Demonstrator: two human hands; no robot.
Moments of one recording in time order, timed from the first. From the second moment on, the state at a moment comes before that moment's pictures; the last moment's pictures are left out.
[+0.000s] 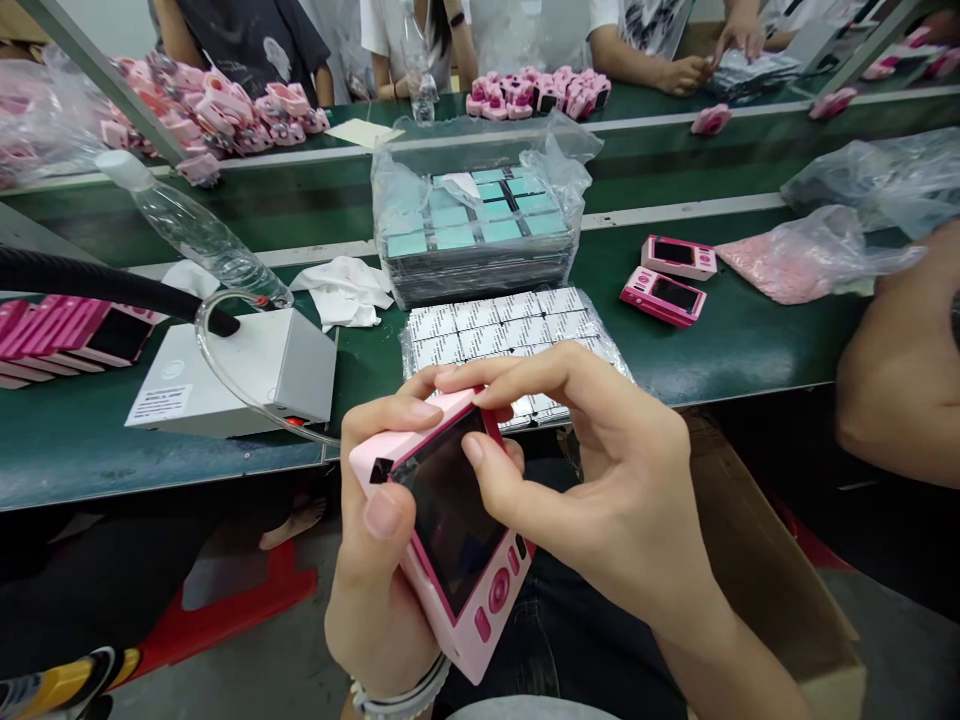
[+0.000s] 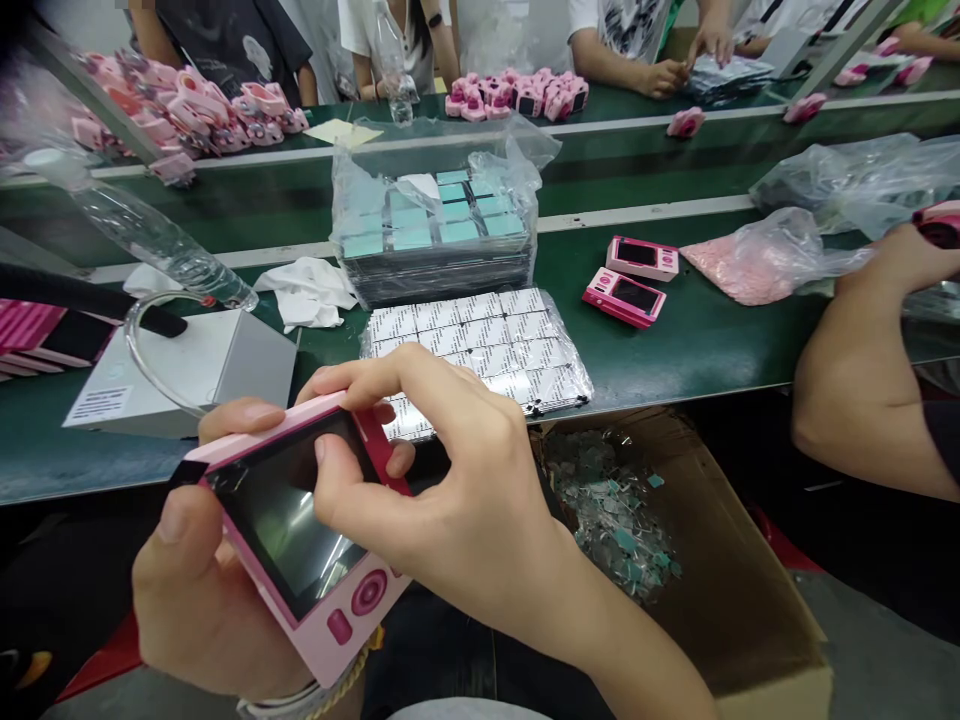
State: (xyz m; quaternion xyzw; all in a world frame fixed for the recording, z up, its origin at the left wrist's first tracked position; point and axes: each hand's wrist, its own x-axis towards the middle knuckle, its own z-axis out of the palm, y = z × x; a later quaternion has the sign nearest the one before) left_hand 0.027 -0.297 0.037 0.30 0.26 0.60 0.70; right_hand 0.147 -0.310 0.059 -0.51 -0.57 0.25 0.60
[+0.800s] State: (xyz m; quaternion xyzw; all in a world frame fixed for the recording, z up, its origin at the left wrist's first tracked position) left_hand 0.018 -0.282 0.021 0.19 0.23 0.55 0.78; right_hand 0.159 -0.318 0.055 -0.52 -0.68 0.09 0.51
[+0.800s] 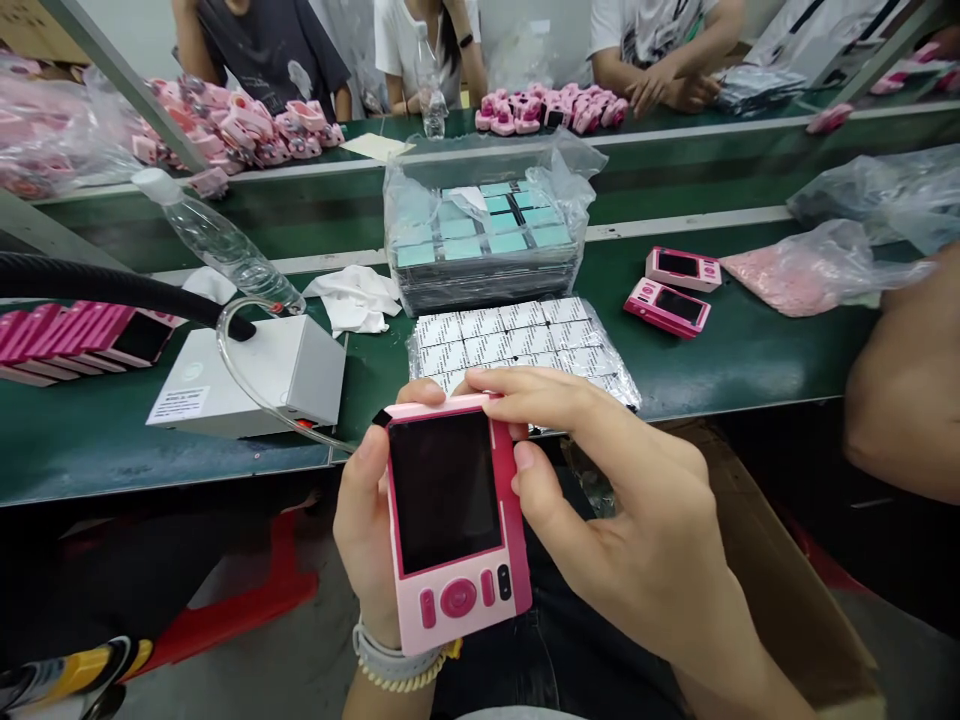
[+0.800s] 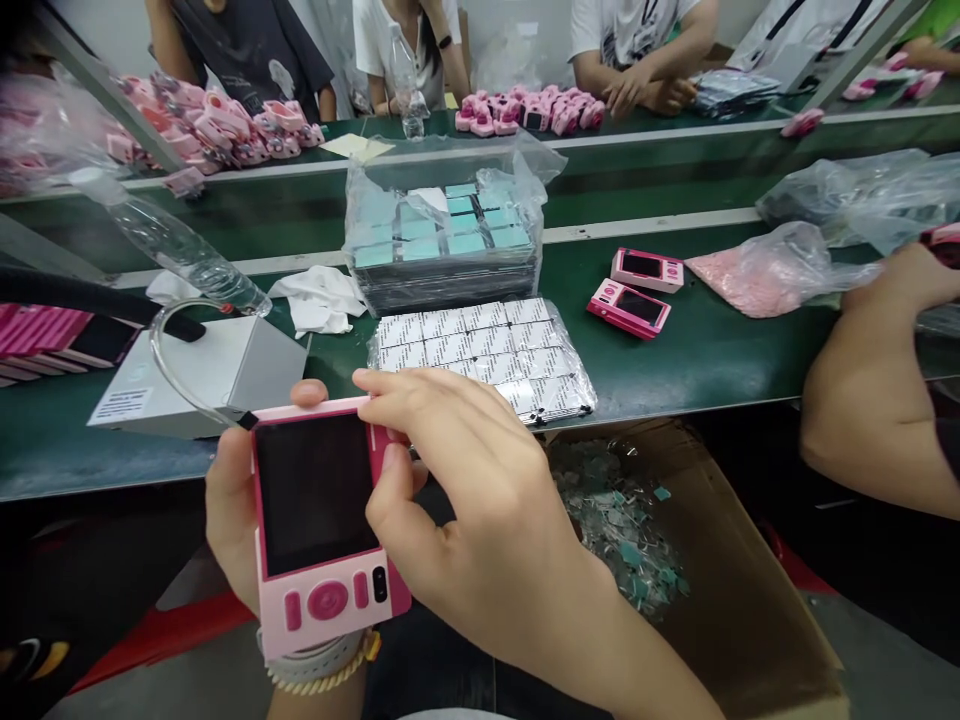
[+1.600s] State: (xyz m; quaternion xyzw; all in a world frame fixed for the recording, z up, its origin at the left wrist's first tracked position) left_hand 0.023 -0.266 0.002 0.15 0.20 0.47 0.85; right_hand 0.190 -0.308 0.052 -0.49 -0.78 0.00 0.39
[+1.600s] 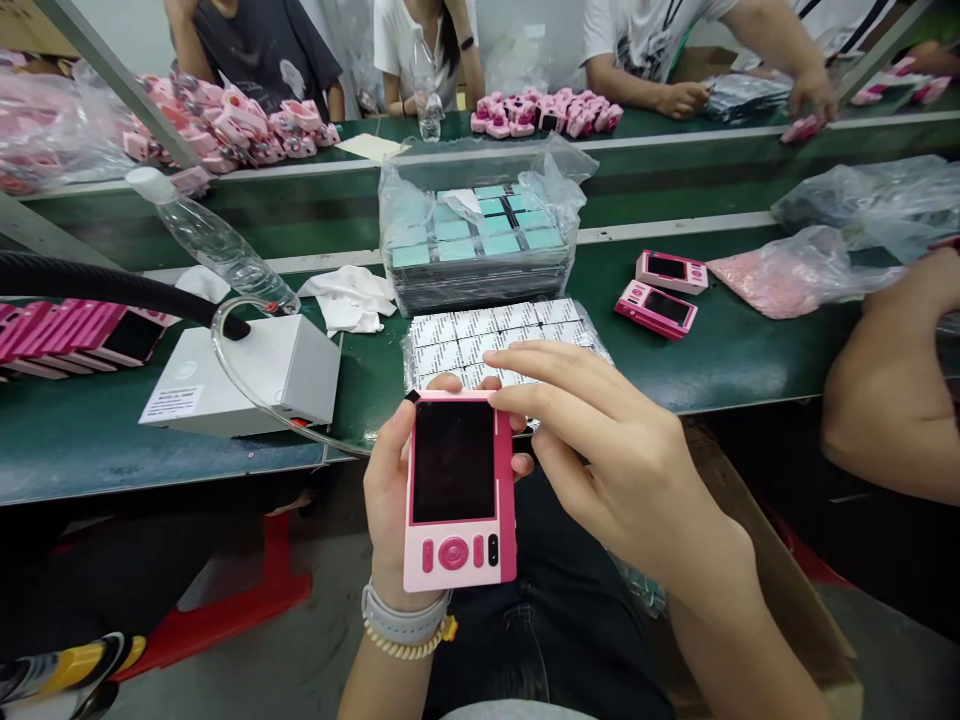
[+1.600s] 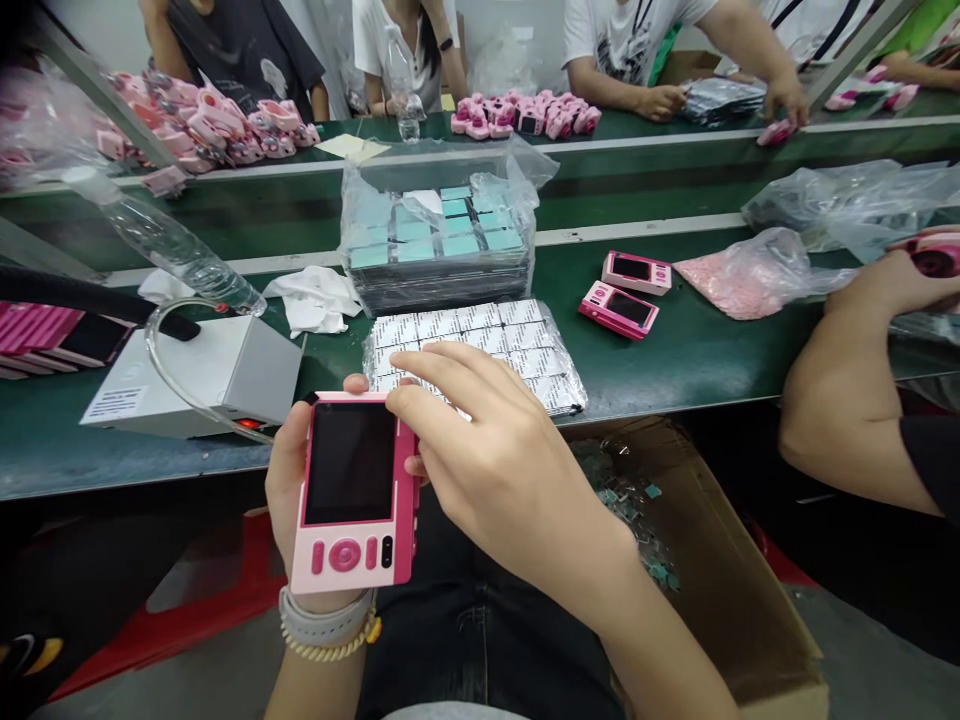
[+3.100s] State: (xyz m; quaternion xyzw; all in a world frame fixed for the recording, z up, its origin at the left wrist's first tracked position) left_hand 0.020 -0.276 0.012 0.14 0.14 0.42 0.89; right_hand 0.182 -0.317 0.046 -0.49 -0.75 0.00 0.45
